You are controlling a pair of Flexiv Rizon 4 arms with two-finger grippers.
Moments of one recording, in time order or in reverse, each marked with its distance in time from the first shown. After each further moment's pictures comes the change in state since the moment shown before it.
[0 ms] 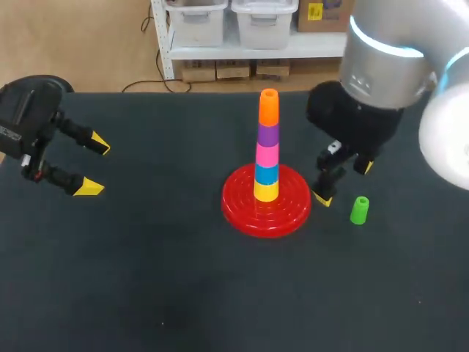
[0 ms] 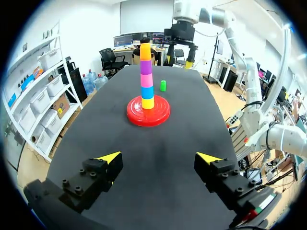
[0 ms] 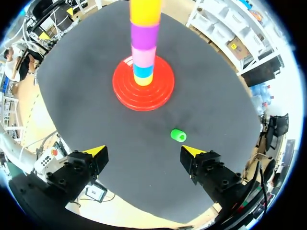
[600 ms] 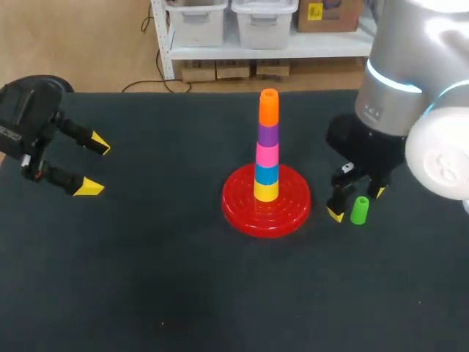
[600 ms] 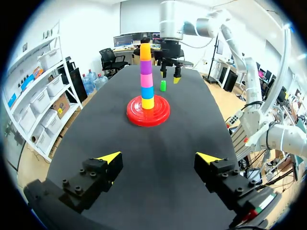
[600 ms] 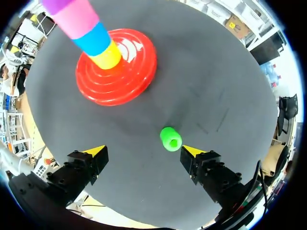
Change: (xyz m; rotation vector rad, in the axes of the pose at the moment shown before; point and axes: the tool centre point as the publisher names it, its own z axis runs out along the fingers) left arm 0.000 0.000 0.000 0.000 0.000 0.000; right arm 0.011 -0.048 0.082 -0.061 0.064 0.123
